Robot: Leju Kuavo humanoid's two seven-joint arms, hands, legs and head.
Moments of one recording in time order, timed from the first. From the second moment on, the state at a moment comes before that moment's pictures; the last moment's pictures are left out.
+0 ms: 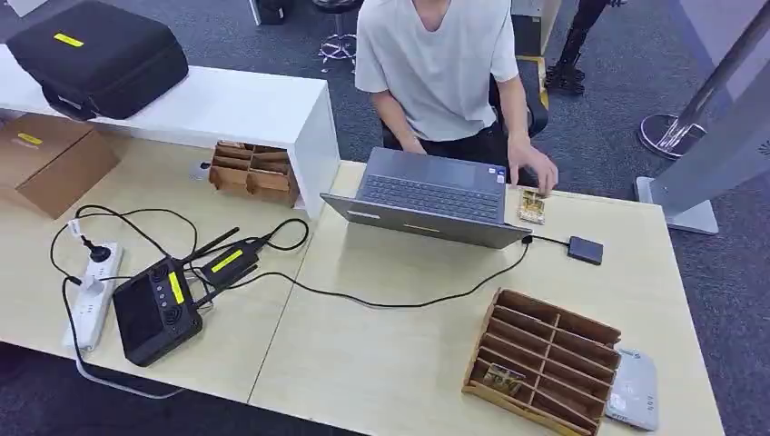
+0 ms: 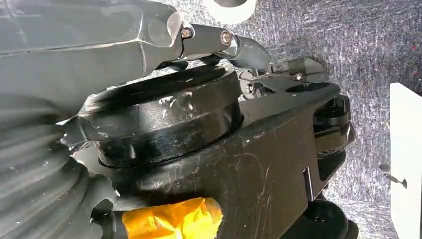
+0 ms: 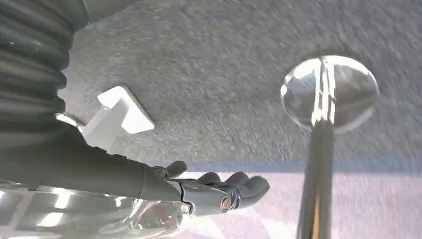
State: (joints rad) left arm -0.06 -0.09 -1.16 -0.17 1.13 0.10 -0.09; right arm 0.06 -0.72 -0.53 -0.18 0.29 -0.08 -0.05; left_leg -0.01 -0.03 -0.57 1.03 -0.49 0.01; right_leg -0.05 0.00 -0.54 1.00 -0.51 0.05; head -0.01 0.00
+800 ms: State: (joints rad) left arm -0.05 -0.08 -1.17 -0.17 1.12 0.06 -0.12; right arm -0.03 -1.09 -0.77 -0.27 0.33 0.06 -0.17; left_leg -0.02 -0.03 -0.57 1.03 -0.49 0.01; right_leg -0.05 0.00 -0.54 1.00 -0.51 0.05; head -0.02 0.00
